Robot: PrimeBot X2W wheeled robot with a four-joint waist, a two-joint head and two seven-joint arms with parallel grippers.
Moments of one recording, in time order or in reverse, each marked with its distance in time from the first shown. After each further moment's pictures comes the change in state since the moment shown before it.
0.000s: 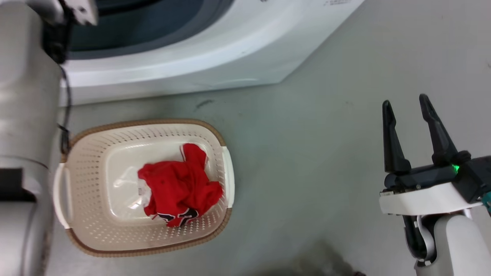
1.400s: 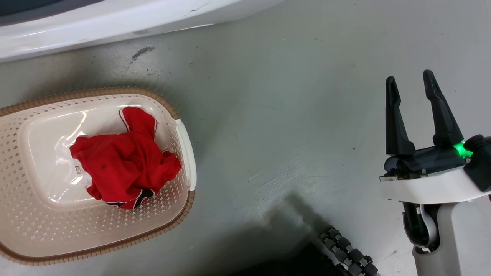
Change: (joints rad) left arm -0.465 0.184 -0.190 0.225 0.107 -0.079 0.386; right arm -0.073 0.000 0.027 -0.042 0.096 0.000 0.000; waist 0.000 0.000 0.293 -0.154
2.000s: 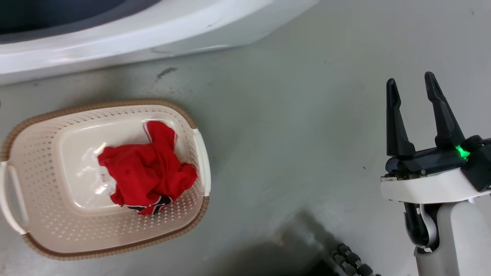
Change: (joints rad) left arm 0.101 -0.059 0.008 0.006 -0.068 0.012 -0.317; right arm 0.005 0.000 -0.012 0.012 -0.041 0.000 0.000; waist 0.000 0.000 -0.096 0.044
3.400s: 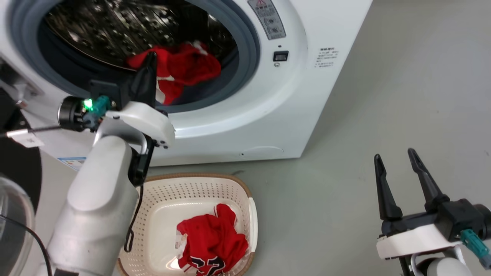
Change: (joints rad) left arm 0.890 -0.188 0.091 -0.598 -0.121 0.061 -0.330; right arm 0.231 0.000 -0.024 0.065 -0.120 0.000 0.000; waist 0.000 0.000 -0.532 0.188
